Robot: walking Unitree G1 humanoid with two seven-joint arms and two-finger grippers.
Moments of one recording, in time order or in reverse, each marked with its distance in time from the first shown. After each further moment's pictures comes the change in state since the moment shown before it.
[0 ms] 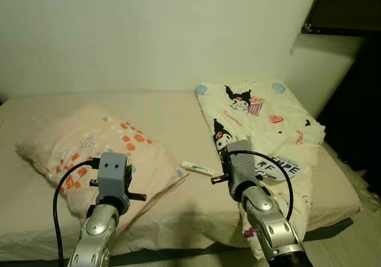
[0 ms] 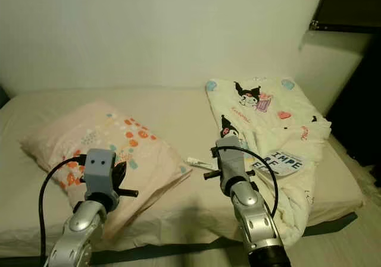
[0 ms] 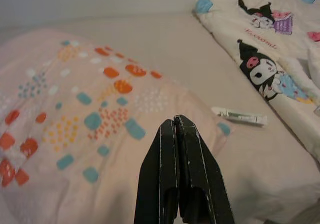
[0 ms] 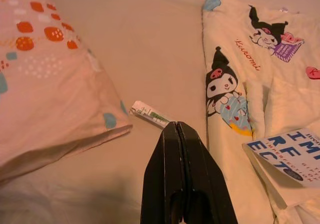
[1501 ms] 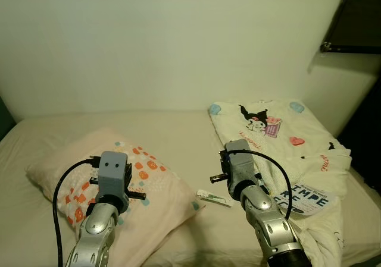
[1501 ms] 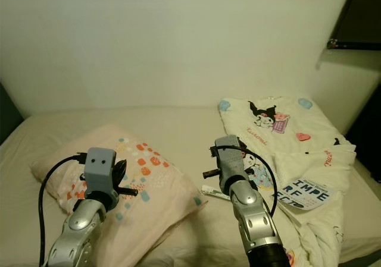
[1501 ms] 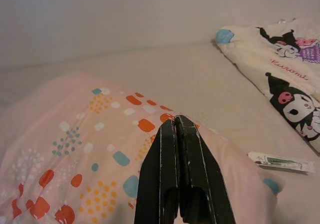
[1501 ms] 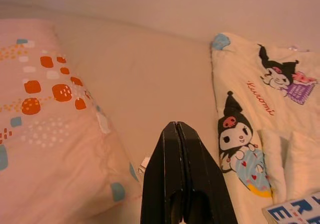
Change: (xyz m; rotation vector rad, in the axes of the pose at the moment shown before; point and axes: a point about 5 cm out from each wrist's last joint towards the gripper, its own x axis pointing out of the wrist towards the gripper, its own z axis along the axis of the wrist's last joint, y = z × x) left arm 0.003 0.003 0.001 0.026 -0.022 0.001; right arm 0.002 0.000 0.001 0.001 -0.011 -0.003
